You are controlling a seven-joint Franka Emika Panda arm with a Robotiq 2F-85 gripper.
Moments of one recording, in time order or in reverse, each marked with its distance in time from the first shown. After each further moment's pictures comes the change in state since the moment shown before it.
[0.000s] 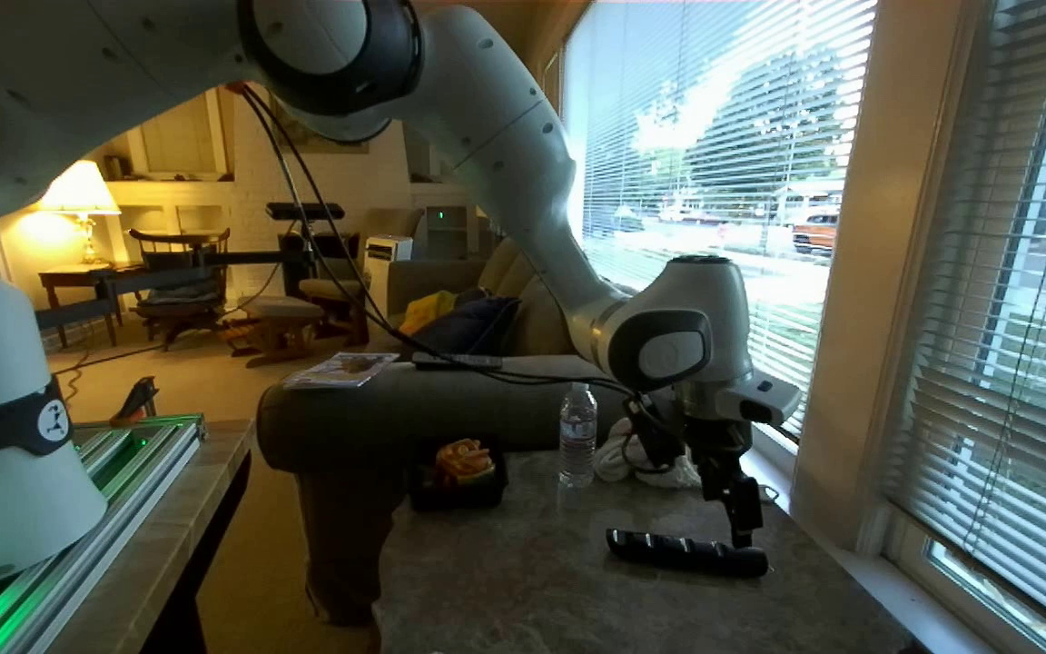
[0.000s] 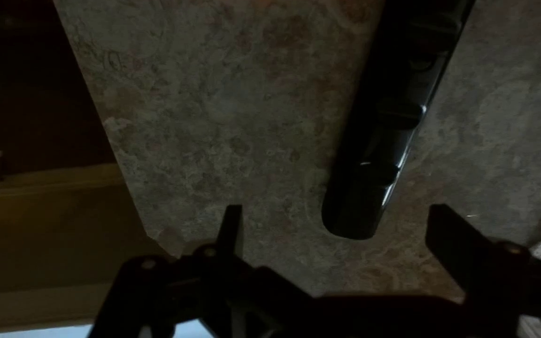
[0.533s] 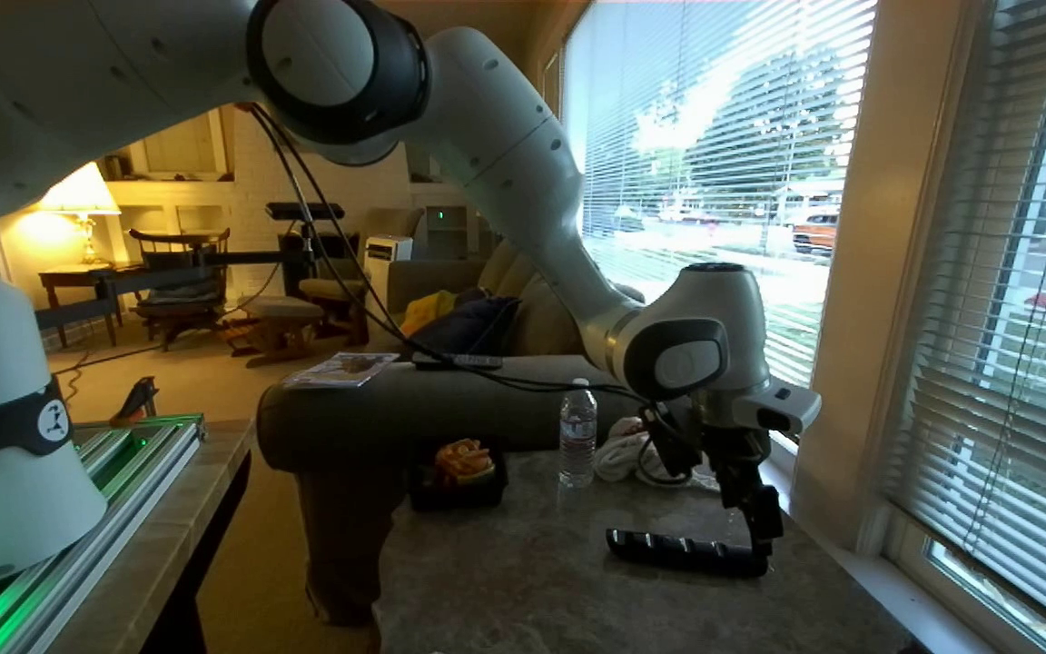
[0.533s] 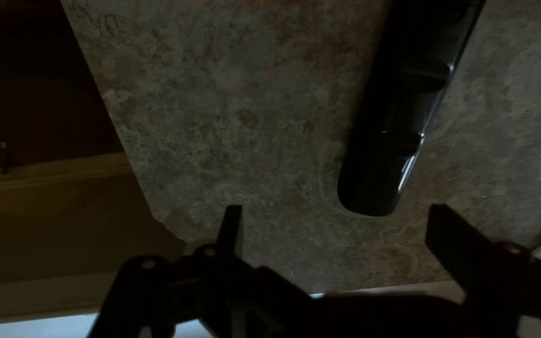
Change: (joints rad) arm -0.009 0.064 -0.011 0.102 0.002 -0.013 0.016
